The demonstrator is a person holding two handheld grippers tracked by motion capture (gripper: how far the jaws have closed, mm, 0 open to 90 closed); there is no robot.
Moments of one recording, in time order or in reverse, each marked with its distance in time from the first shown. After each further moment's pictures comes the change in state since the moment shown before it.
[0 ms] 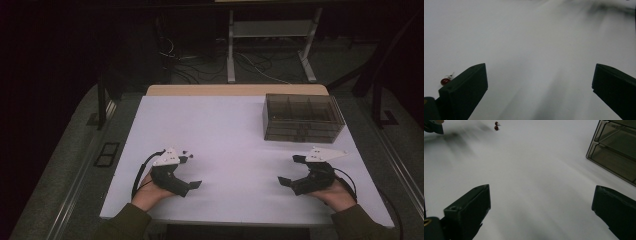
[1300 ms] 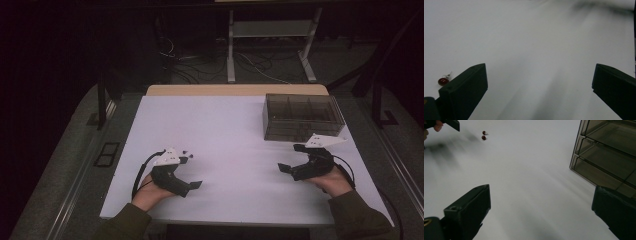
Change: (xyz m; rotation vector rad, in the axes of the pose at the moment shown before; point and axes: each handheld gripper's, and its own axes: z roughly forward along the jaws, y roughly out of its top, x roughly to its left) left arm -0.001 0.000 0.001 -0.010 -0.006 -0.016; right arm -0.022 0.022 0.006 -0.002 -0.032 0.025
